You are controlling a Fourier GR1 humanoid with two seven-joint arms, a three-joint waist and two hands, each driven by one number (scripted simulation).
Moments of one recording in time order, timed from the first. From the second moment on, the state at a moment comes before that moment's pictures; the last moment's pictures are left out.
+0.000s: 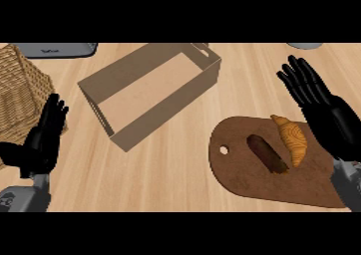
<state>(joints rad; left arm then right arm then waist) -0.12 0.38 -0.08 -1.33 0.33 0.24 -0.18 -0.28 -0.52 0.23 -1.65 -0.44 0.04 -0.19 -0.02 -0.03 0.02</state>
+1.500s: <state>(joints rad) -0.15 0.57 -0.14 -1.28 0.05 0.31 0.04 -0.49 -0.96 0.40 -0.96 0.31 0.31 -0.84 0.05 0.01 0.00</state>
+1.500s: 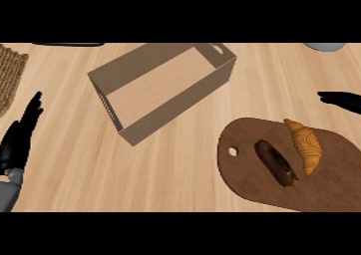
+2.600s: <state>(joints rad) -0.09 0.54 -0.05 -1.31 0.00 0.26 0.04 -0.72 -0.74 0.56 -0.77 0.79 0.38 -0.72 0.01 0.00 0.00</state>
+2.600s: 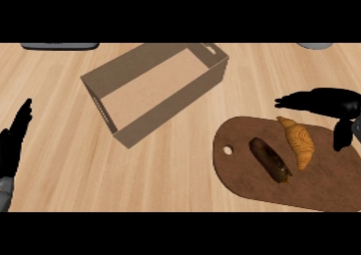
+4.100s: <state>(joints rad) -0.09 0.45 0.05 -1.32 -0.11 0.19 0.05 -0.53 -0.66 0.46 -1.03 0.95 0.49 -0.59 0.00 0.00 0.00</state>
